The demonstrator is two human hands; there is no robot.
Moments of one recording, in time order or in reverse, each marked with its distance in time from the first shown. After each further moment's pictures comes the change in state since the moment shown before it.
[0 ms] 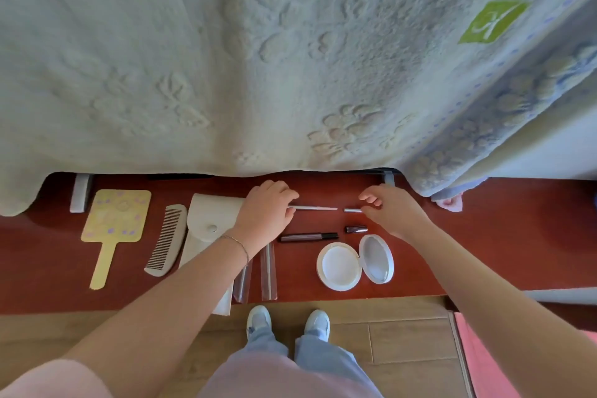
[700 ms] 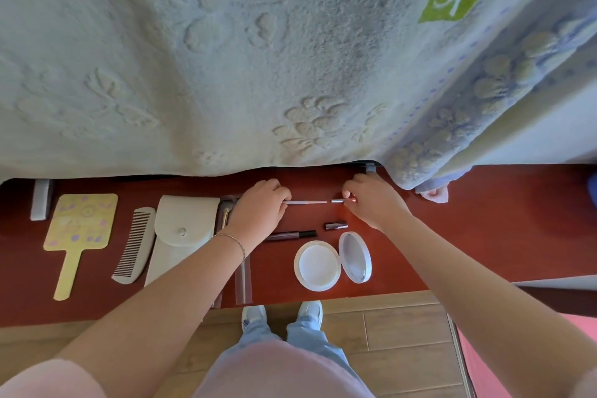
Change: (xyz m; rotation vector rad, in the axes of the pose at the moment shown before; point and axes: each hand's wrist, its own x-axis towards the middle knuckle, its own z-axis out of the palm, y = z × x) left_hand 0.021 0.018 0.027 -0.087 0.004 0.012; right_hand 0.023 0.024 0.012 -0.286 0.019 -0.178
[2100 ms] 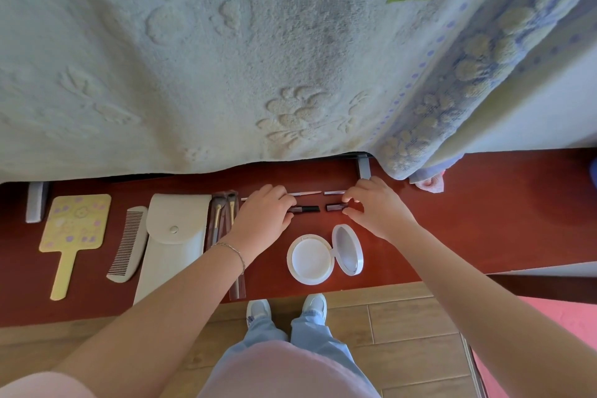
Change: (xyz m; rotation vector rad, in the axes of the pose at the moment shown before) left_hand -0.011 0.021 0.008 0.146 -0.022 0.141; right_hand -0.032 0.016 0.015 0.160 0.177 -0.072
